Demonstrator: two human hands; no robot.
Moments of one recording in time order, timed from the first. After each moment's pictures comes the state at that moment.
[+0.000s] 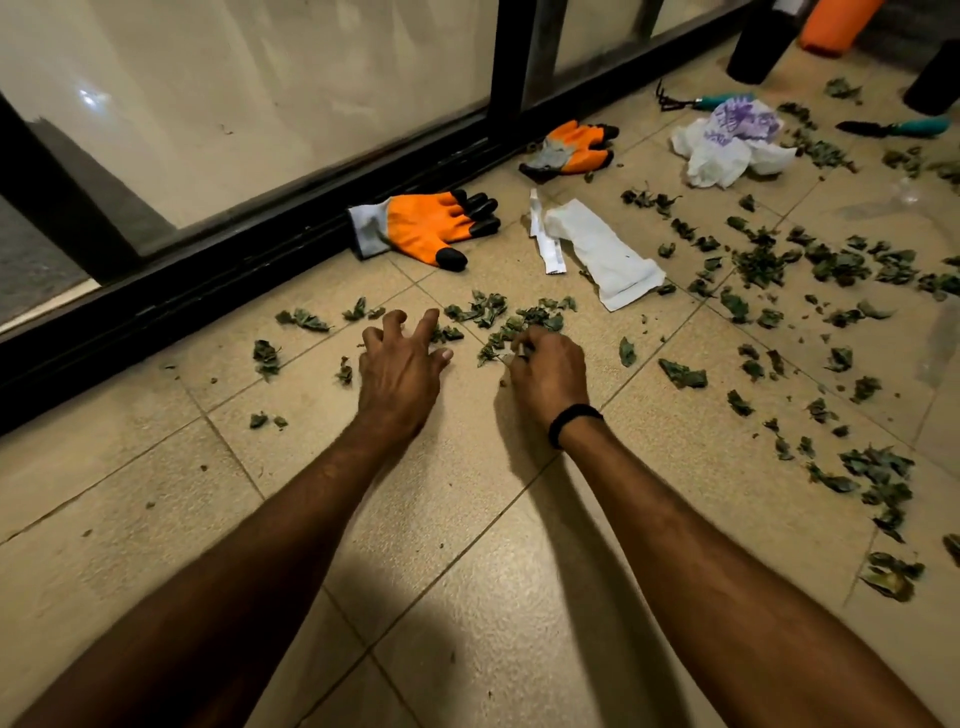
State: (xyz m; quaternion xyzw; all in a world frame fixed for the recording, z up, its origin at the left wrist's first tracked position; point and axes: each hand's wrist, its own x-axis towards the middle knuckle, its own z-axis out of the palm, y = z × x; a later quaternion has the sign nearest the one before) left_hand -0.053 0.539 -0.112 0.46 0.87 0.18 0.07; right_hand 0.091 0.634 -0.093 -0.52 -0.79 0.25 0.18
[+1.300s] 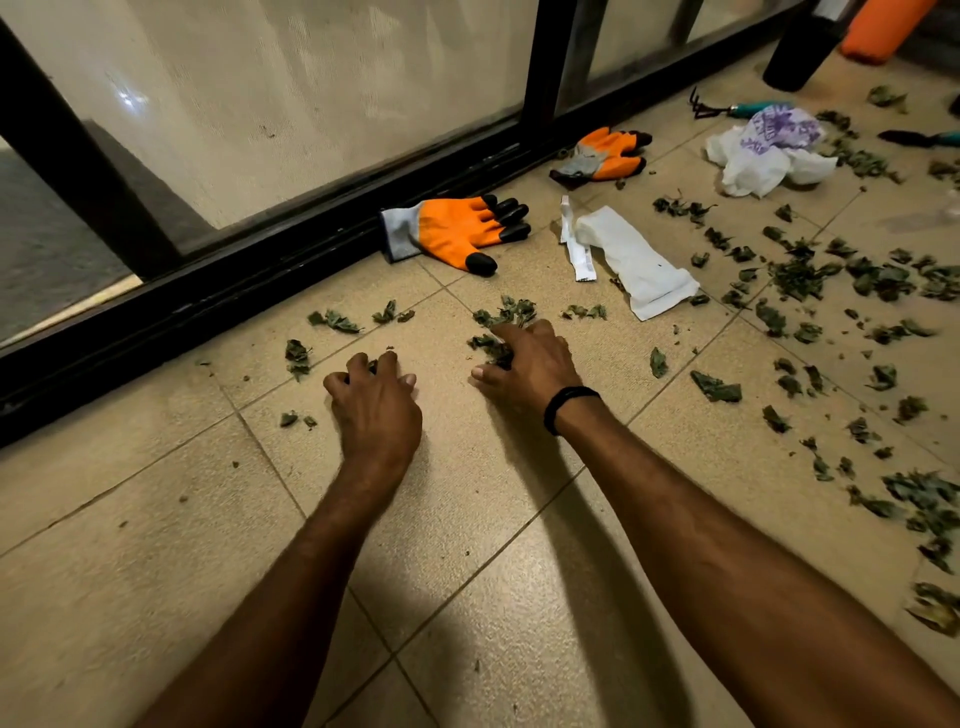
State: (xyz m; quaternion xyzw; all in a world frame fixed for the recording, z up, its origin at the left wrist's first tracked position) left_hand -0.066 0.489 -0.122 0.33 0.93 0.16 0.03; right_hand 0.054 0.636 -0.093 -0.44 -0.86 0.26 0.03
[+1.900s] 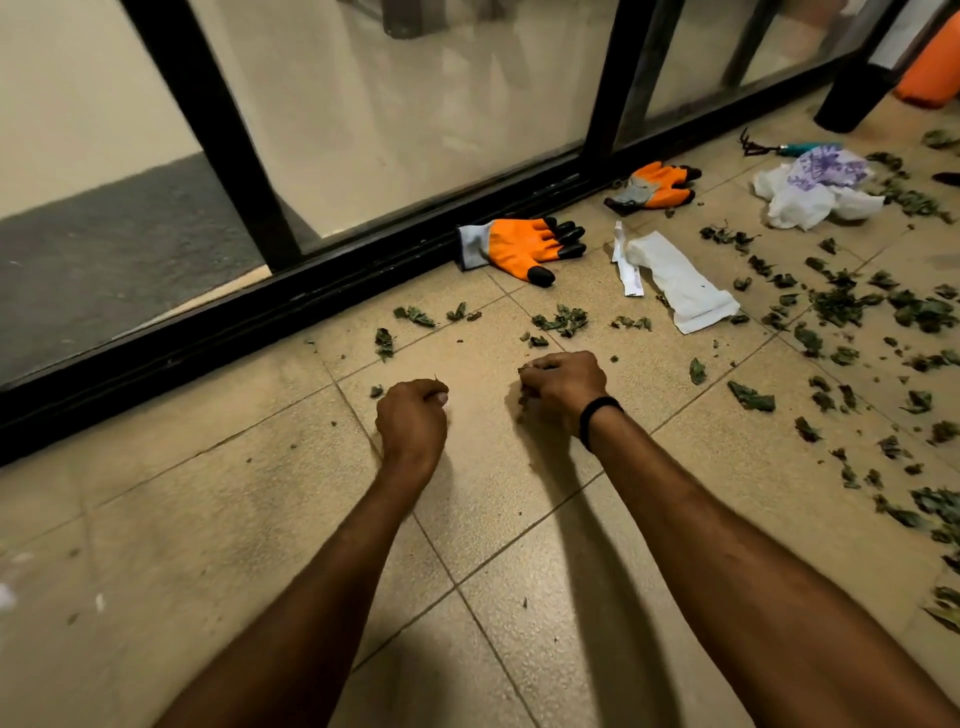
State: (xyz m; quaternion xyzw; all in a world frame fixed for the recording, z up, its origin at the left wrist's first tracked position) left_hand -0.059 0.422 -0.093 0.22 0.86 0.45 0.11; right_hand 0.052 0.573 -0.060 -0.53 -0.66 0.52 0.14
